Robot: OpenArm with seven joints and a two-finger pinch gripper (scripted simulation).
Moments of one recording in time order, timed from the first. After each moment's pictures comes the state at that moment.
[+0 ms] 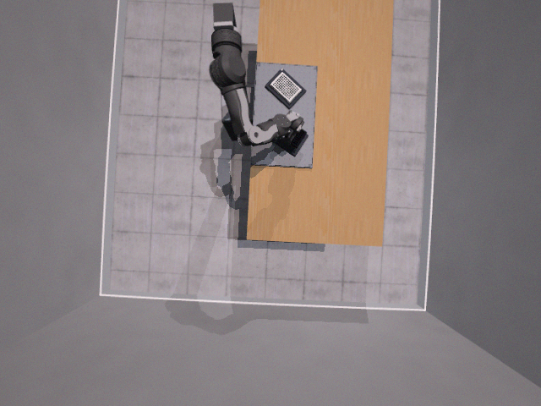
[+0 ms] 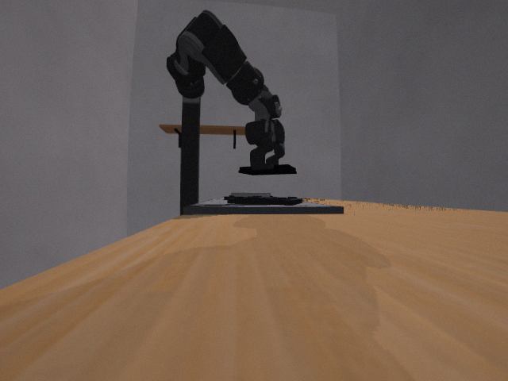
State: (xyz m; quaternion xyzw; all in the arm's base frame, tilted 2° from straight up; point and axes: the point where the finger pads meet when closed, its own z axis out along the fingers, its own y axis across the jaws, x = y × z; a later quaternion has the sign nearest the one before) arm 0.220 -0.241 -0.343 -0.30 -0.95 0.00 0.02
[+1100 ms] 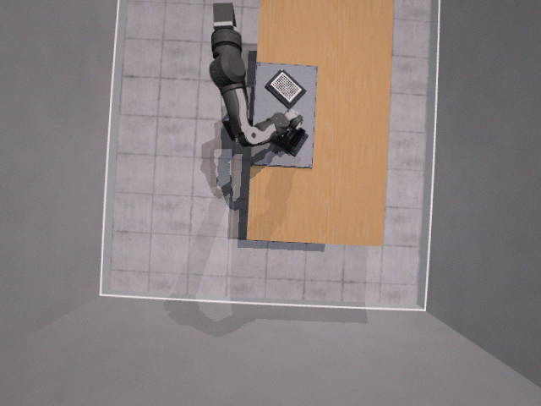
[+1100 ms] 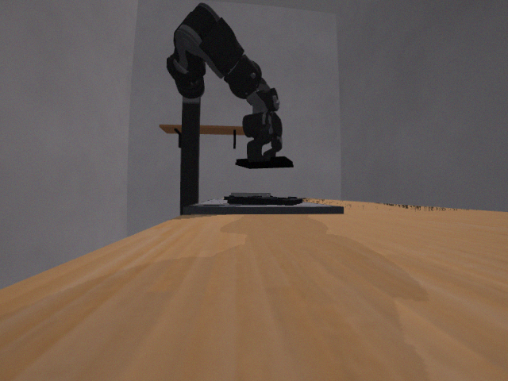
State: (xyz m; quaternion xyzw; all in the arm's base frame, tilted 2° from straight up) arm 0.212 -0.239 -0.324 -0.30 -0.95 0.00 0.02
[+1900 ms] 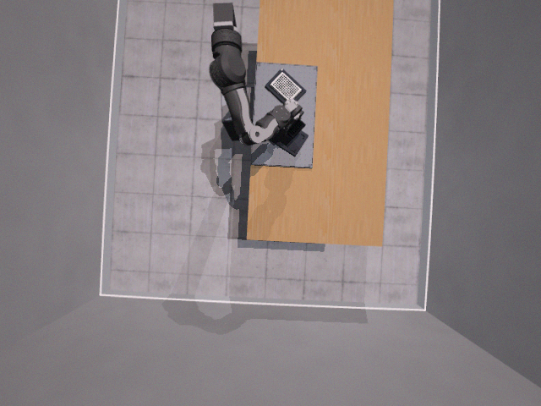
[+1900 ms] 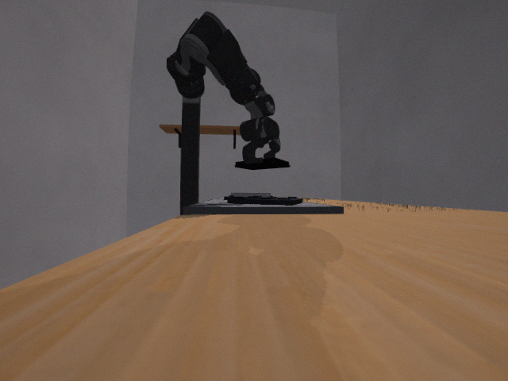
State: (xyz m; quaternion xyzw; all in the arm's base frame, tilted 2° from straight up) arm 0.214 -0.200 -0.321 -0.39 -0.92 0.00 0.02
